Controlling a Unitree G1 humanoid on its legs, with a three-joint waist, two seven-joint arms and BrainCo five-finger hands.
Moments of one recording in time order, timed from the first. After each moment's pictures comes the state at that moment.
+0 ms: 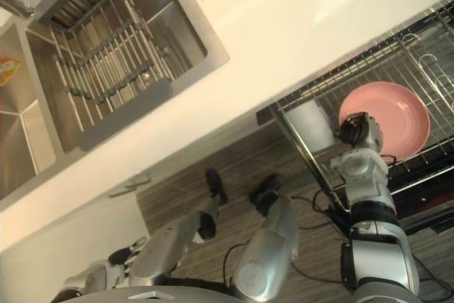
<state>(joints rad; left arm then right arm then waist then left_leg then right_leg) 0.01 0.14 -0.06 0.92 -0.32 0.27 -0.18 -0.45 -0.72 -0.12 0.80 -0.38 -0.07 -0.23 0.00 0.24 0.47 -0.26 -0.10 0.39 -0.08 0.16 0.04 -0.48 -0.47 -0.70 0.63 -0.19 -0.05</state>
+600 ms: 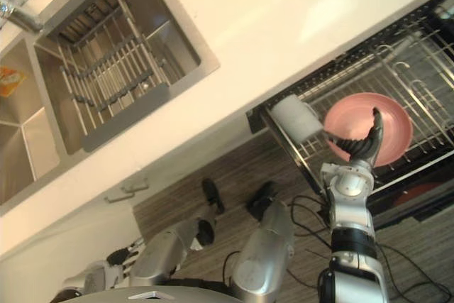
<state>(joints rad) 0.02 0.14 0.01 0.93 -0.29 0.27 -0.18 -0.20 -0.45 -0.39 0.26 -0.07 -0.20 -0.36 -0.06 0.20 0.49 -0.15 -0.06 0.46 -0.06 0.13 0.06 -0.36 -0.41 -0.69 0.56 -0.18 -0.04</state>
